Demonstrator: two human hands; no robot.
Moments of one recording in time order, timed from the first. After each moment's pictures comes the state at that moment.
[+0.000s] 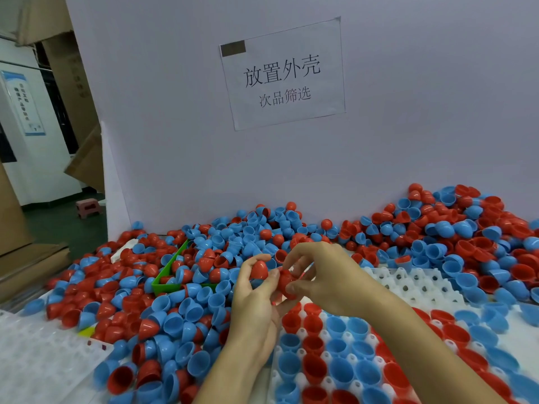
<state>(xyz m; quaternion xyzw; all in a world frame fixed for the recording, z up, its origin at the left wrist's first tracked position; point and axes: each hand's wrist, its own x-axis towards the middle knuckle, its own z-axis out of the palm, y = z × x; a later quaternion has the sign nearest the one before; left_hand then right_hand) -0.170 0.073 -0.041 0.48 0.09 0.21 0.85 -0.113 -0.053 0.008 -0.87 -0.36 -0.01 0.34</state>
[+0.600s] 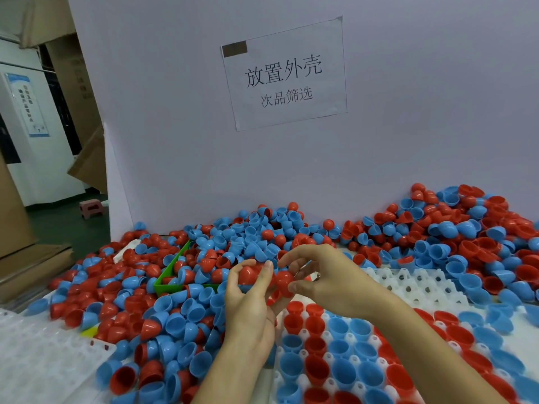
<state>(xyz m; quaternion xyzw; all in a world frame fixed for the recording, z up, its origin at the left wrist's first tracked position) -0.167 0.077 -0.041 0.42 0.14 0.27 0.86 -0.110 -0.055 0.003 -0.83 -0.38 0.02 0.40</state>
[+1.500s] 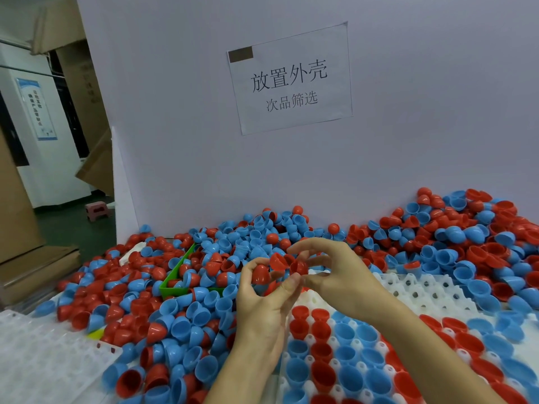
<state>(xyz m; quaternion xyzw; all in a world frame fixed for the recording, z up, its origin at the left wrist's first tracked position) -0.166 0.075 -0.046 0.44 0.04 0.26 0.86 -0.104 -0.050 -0.004 -0.79 -0.35 -0.03 0.50</state>
